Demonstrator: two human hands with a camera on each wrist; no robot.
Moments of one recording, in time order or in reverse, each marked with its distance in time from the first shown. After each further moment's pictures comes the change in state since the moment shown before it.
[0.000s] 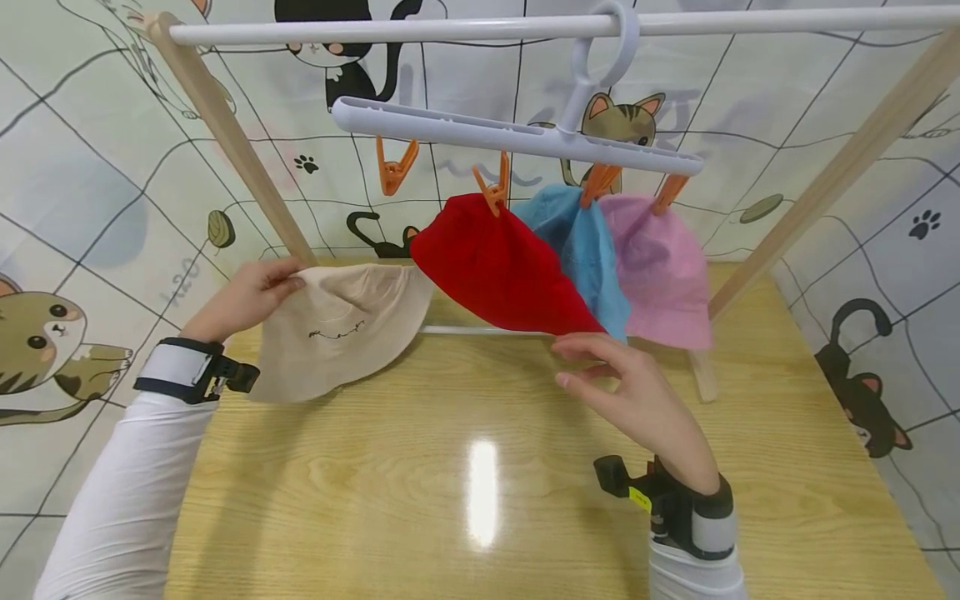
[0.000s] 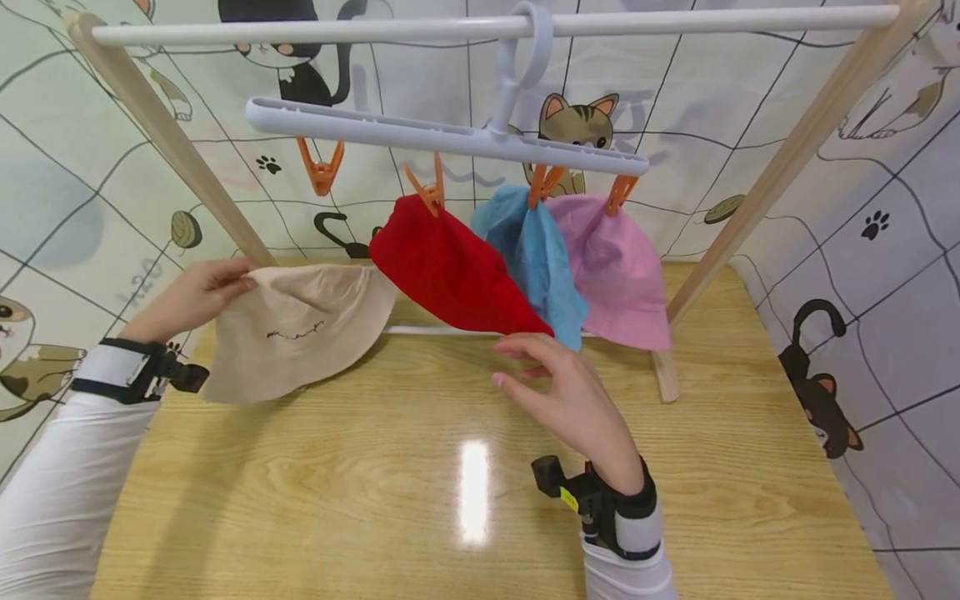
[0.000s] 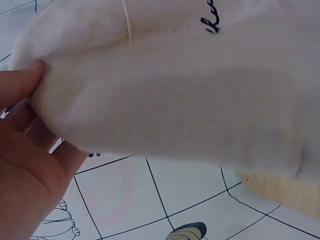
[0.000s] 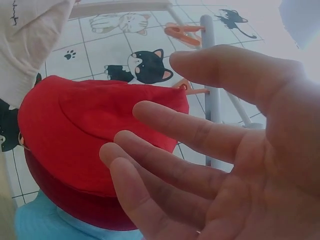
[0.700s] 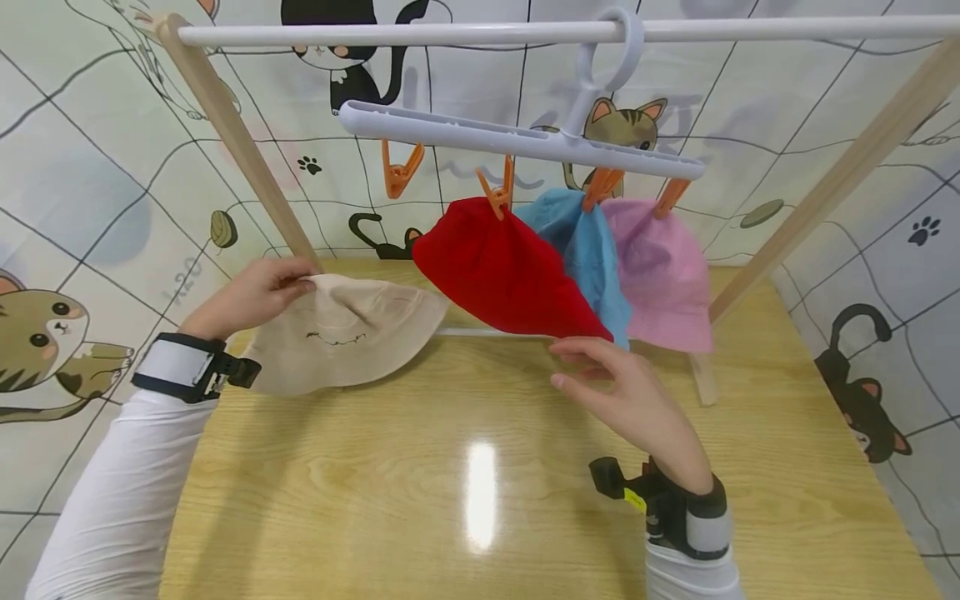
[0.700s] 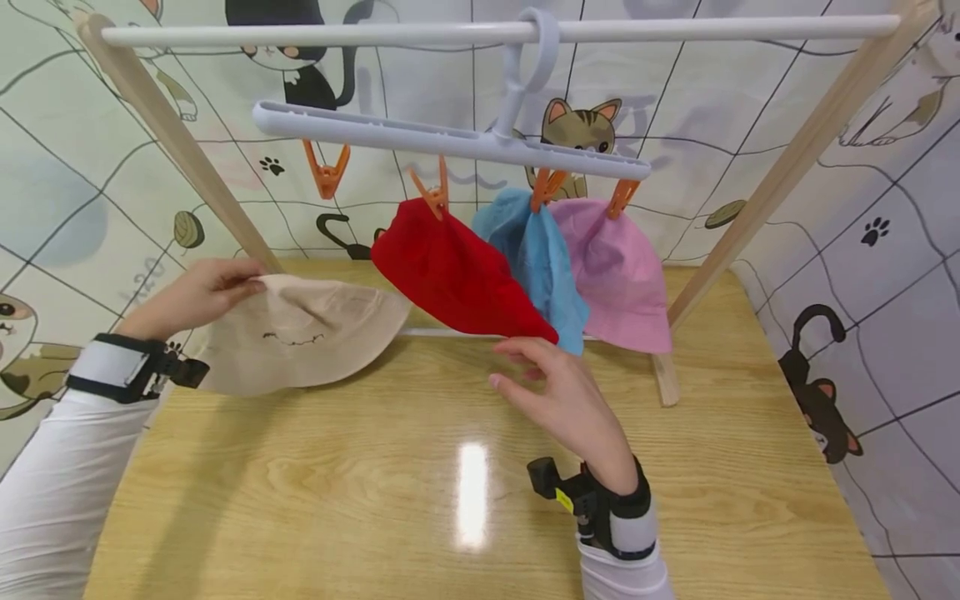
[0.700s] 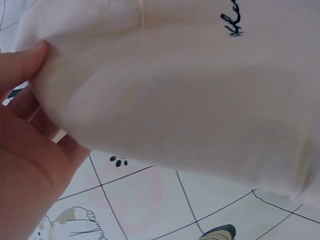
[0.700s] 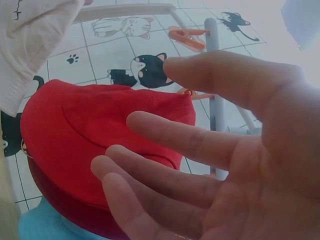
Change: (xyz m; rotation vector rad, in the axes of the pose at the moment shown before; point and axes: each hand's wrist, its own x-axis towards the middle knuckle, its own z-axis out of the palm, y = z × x) left_hand 0.006 0.015 -0.006 -0.019 -0.049 0.148; right_hand 0.003 -0.002 0.002 -0.025 -0.029 0.100
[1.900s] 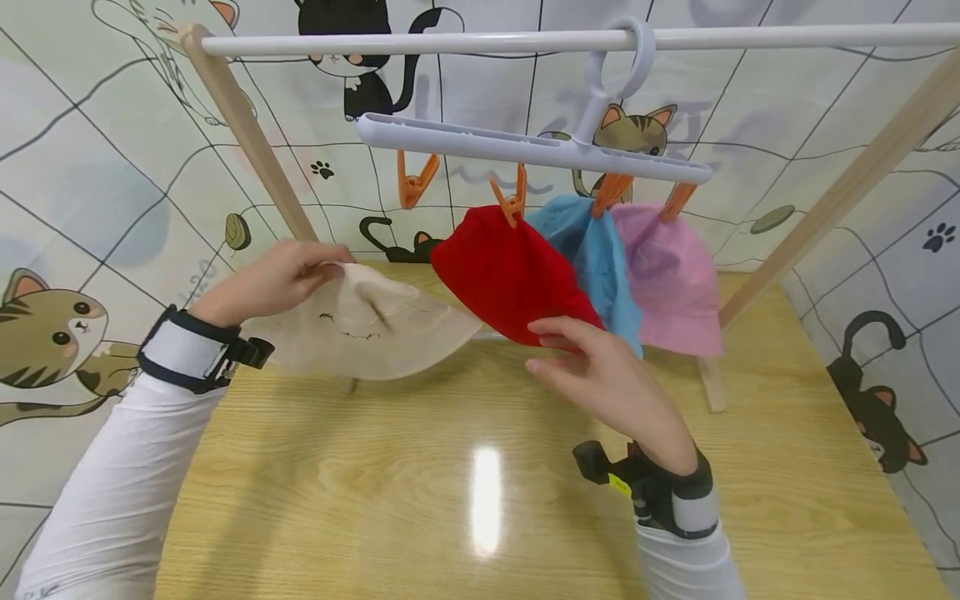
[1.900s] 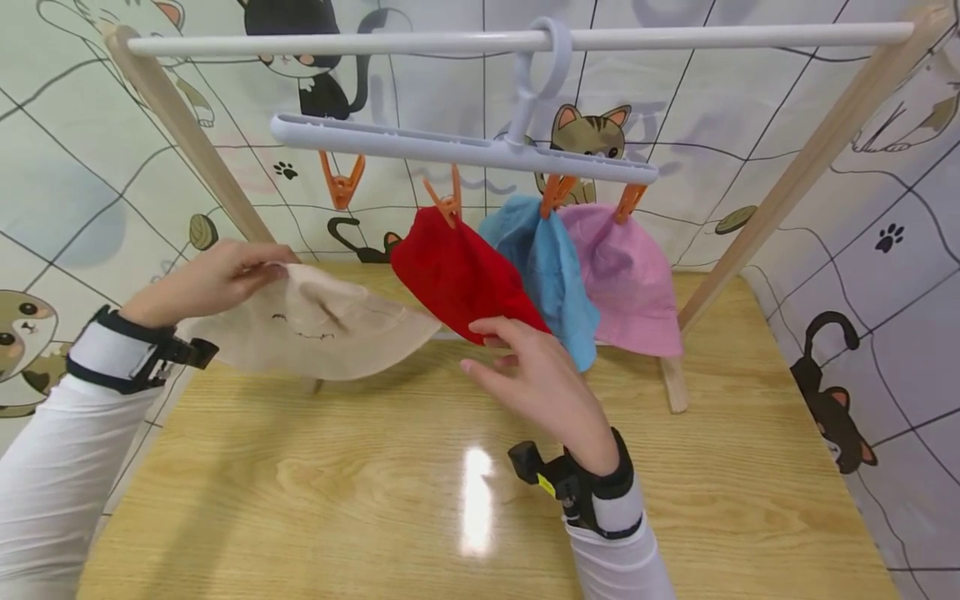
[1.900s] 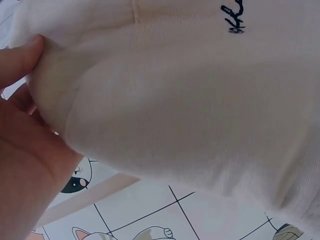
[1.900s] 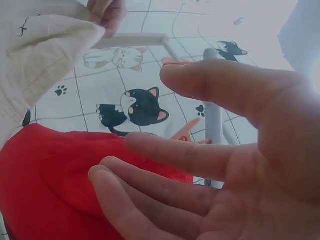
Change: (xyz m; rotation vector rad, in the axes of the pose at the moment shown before) left_hand 0.025 0.045 -0.021 0.087 -0.065 0.172; right_hand 0.025 -0.033 0.006 -0.014 -0.055 -0.018
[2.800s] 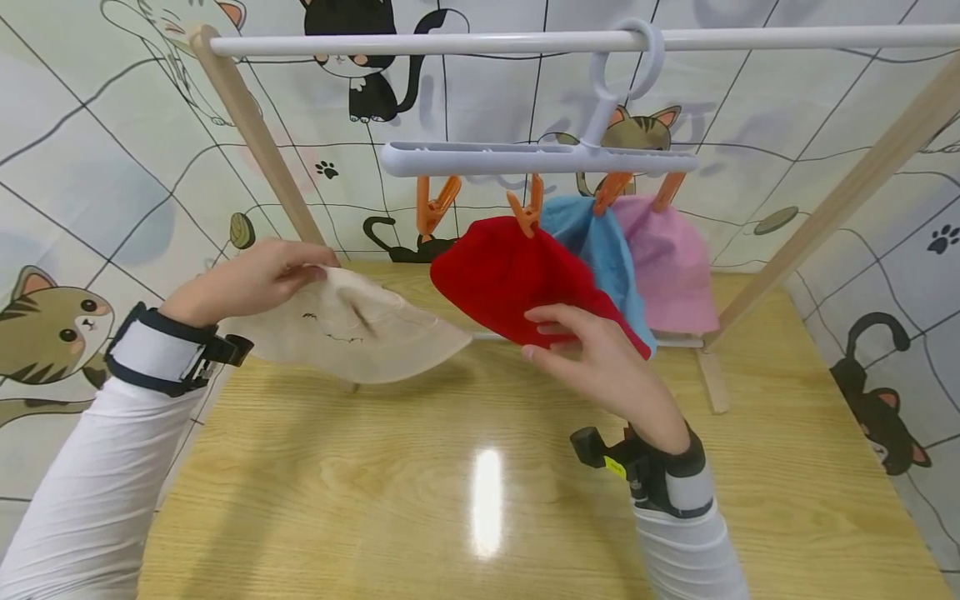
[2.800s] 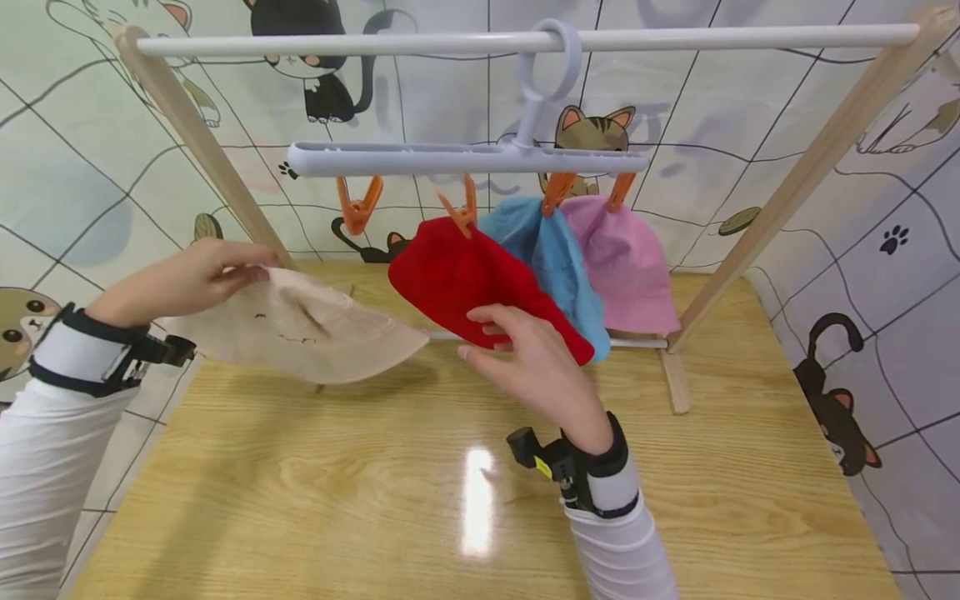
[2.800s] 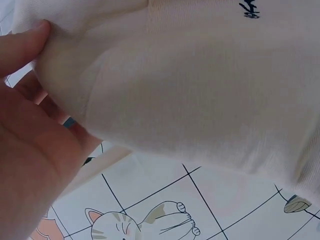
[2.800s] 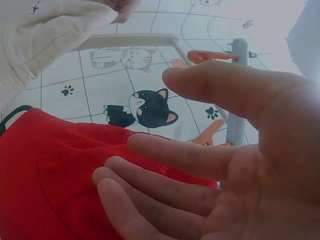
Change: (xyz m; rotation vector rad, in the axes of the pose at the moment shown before) left_hand -0.013 0.012 -0.022 0.045 -0.086 -0.071; right_hand 0.016 -0.002 -0.002 -0.051 -0.022 0.036
